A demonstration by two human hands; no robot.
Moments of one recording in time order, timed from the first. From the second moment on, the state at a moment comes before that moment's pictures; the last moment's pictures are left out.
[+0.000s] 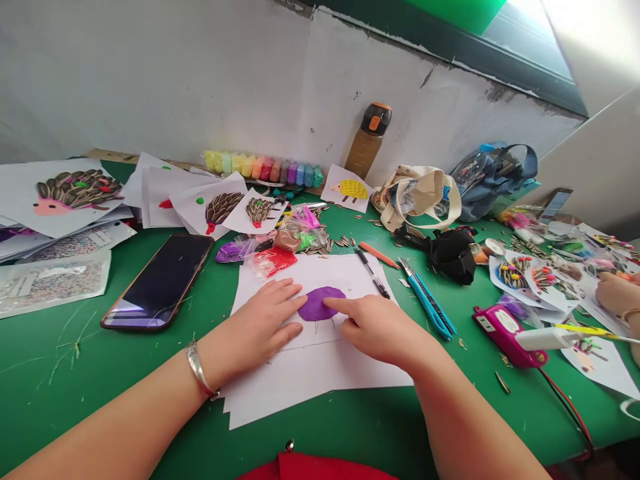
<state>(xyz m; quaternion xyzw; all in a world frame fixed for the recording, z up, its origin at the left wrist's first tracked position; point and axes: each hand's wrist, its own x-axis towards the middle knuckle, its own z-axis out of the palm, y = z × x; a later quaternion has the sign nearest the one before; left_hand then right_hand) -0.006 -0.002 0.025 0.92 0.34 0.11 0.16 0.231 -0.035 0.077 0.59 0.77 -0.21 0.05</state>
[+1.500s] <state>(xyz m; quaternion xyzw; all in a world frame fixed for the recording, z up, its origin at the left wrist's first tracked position) -0.006 -0.001 0.027 0.91 0.36 0.08 0.20 0.242 -0.037 0.070 0.55 0.78 -0.24 -0.15</state>
